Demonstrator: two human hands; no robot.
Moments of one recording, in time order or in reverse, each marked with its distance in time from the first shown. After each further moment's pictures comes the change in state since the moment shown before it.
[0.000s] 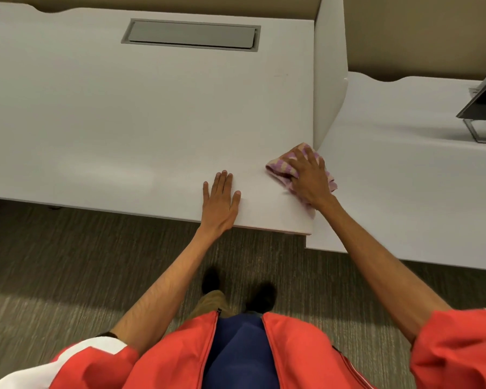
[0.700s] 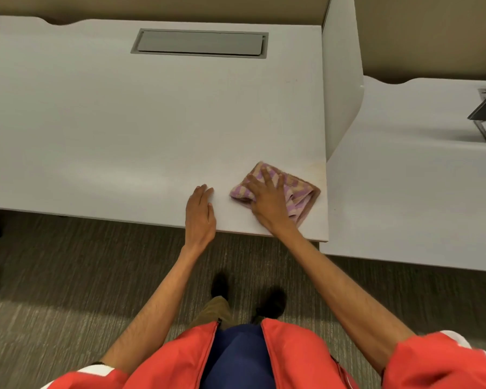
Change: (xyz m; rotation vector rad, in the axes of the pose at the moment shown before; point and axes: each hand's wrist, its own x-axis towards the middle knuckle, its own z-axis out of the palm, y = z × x) left_hand -0.022 -0.067 -0.031 -0.235 0.237 -0.088; right_hand -0.010 -0.130 0.050 0.034 -0.005 -0.102
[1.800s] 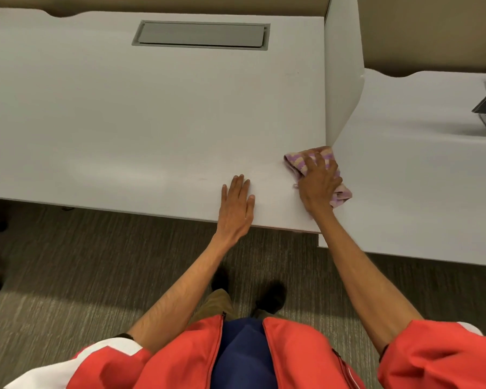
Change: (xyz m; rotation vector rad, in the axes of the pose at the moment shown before) left_hand -0.008 0.062 0.046 0.118 -0.173 0.173; right_hand -0.007 0.081 -0.040 0.079 0.146 0.572
